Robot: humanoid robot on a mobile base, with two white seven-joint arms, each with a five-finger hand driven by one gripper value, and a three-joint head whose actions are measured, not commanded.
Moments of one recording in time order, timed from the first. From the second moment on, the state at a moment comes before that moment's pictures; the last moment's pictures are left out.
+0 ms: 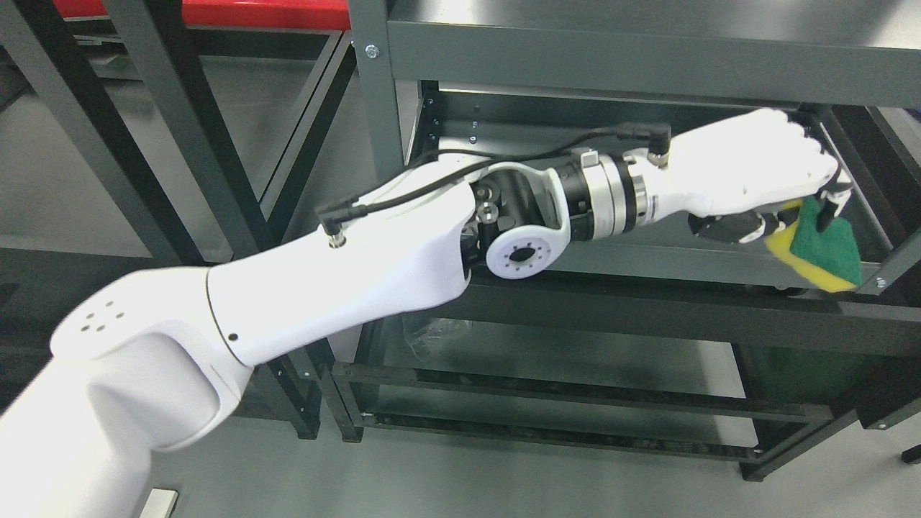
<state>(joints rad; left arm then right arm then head) -1.37 0.02 -1.30 -1.29 -0.22 -0.20 0.04 -0.07 0.00 -0.21 0.00 -0.11 0.08 -0.07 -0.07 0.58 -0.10</state>
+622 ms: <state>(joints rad) -0.65 0.01 -0.82 -1.37 -0.17 -0.22 0.02 -0.07 0.00 -0.21 0.00 -0.11 0.08 -0.07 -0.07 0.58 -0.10</state>
